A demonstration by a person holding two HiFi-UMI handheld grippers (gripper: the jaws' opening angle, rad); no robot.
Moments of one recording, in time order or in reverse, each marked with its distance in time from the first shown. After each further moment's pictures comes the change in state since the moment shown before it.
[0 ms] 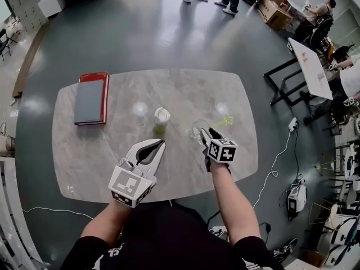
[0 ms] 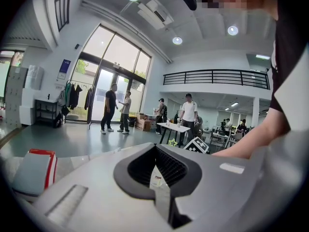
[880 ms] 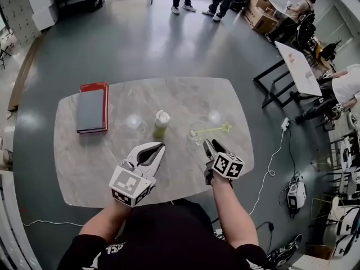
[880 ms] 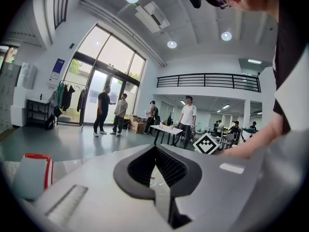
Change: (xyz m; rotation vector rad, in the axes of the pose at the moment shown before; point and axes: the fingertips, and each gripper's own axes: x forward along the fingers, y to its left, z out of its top) left arm -0.026 -0.006 0.008 0.001 -0.022 -0.084; right arm -0.084 0.023 0.002 0.211 -0.170 -0.016
